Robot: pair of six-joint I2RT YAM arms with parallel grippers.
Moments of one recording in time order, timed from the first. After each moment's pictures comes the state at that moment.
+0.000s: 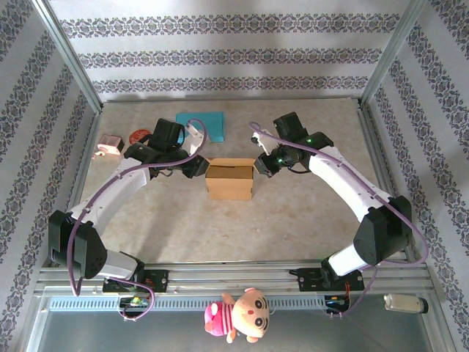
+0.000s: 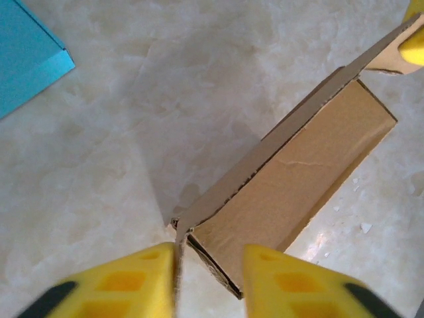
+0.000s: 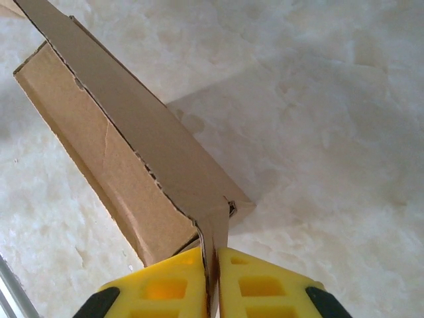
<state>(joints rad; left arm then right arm) -0.37 1.42 1.22 -0.69 0.38 0.16 0.44 1.51 1.33 -0.83 -0.38 -0.17</state>
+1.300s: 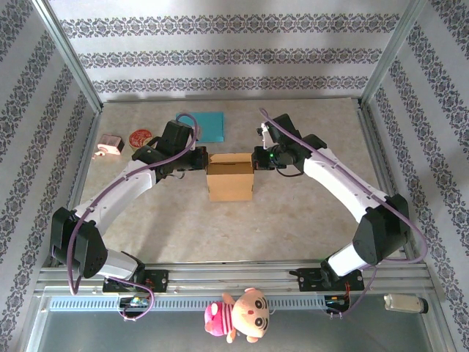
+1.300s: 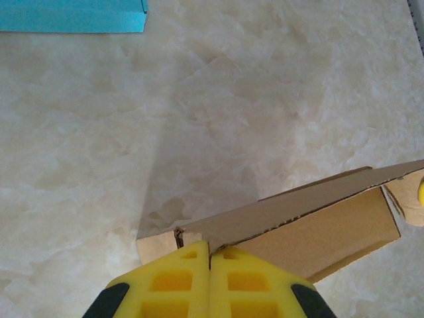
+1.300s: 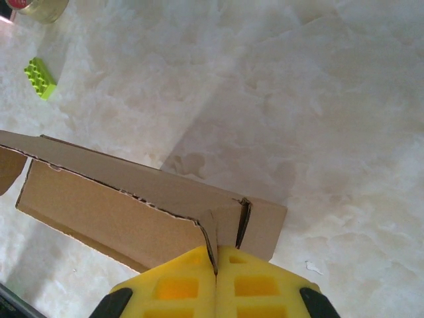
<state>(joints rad) -0.45 1.43 1.20 -0.58 0.18 -0.47 0.51 1.52 1.31 -0.74 -0.24 0.44</state>
